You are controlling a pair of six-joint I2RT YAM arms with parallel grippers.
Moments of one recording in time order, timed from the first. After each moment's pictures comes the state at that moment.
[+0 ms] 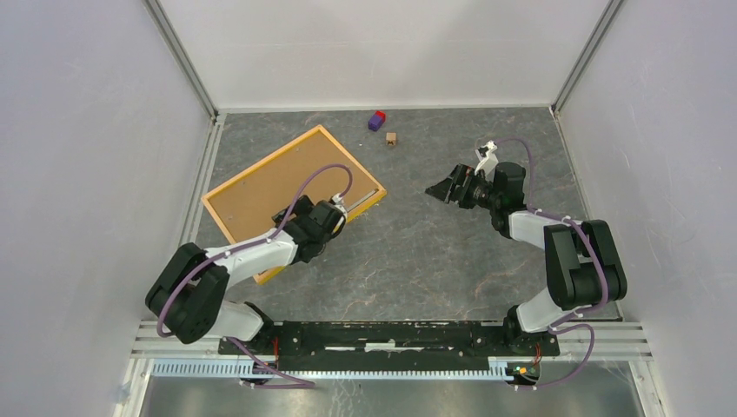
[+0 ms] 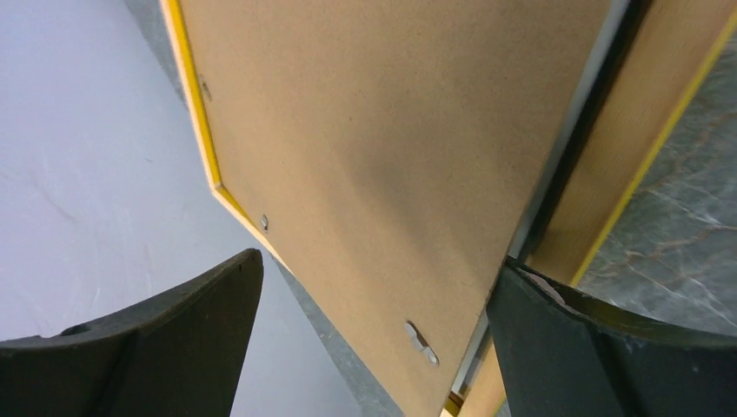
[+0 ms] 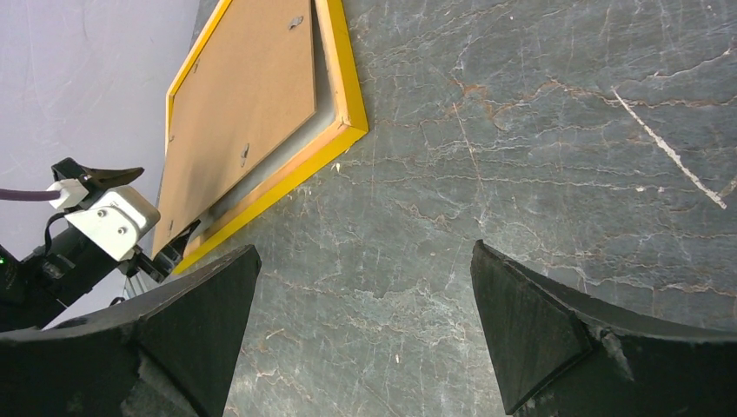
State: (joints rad) left arm -0.66 1.38 0.64 -0.31 -0.75 0.43; right arm 0.11 1.56 0.64 0.49 -0.65 0.57
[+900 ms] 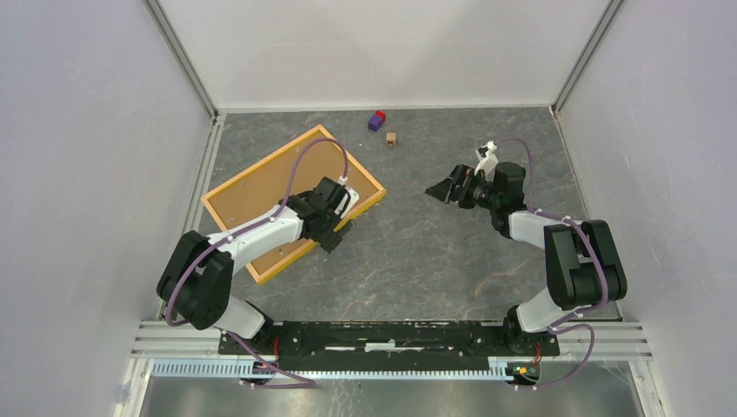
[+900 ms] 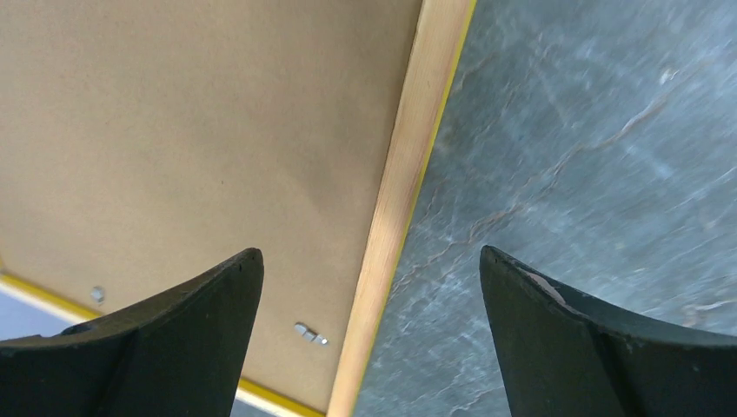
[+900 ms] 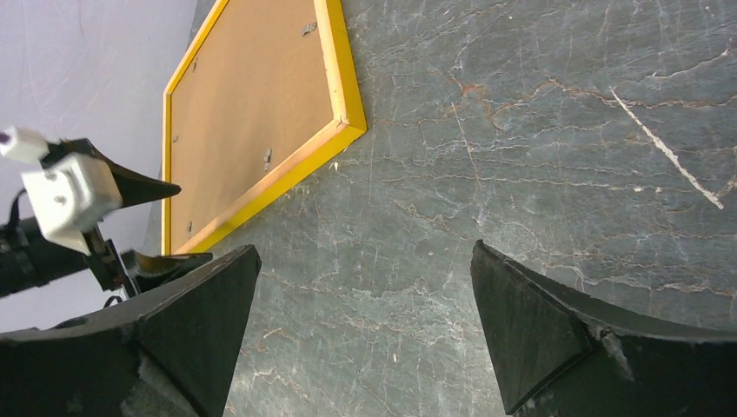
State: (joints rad) left arm -0.63 1.48 0.88 -0.57 -0.32 0.20; right arm 0.11 1.56 0.64 0.49 -0.65 0.56
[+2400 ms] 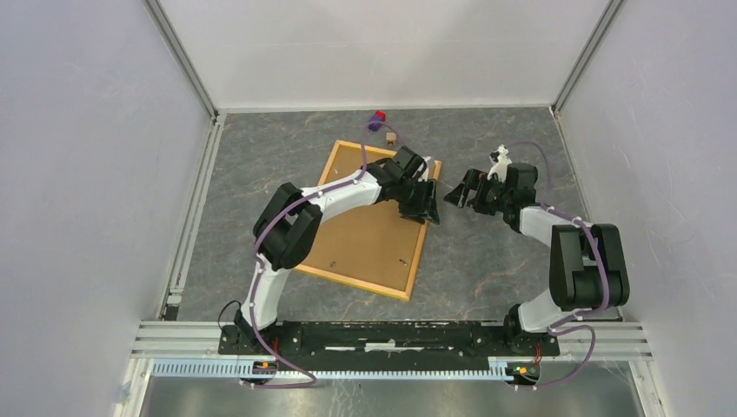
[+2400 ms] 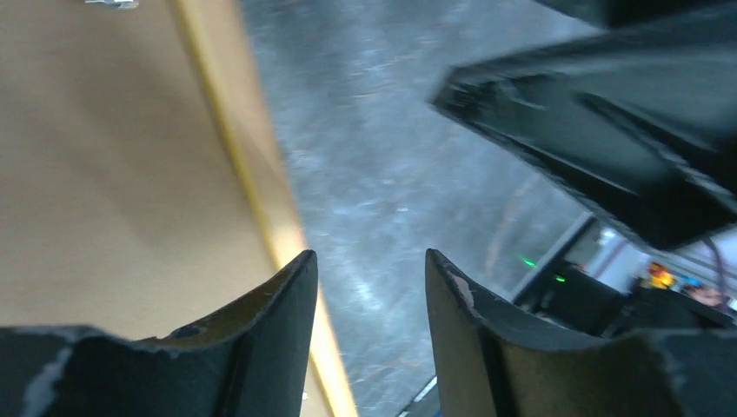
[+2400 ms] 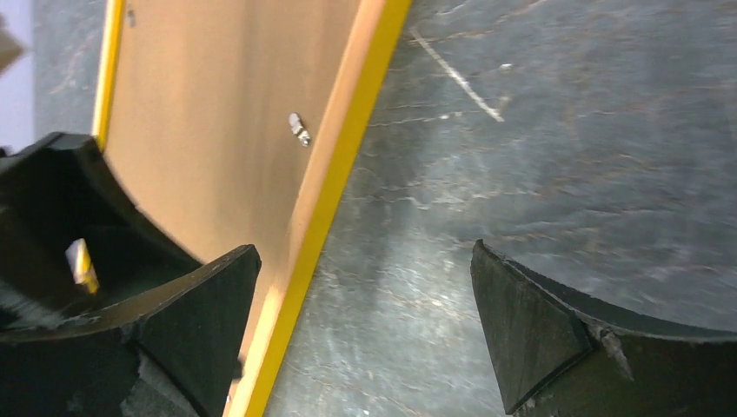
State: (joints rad) left arm -0.78 2.14 1.63 -0.44 0.37 -0.60; right arm 0.02 1.55 0.68 0.22 -0.57 0.39
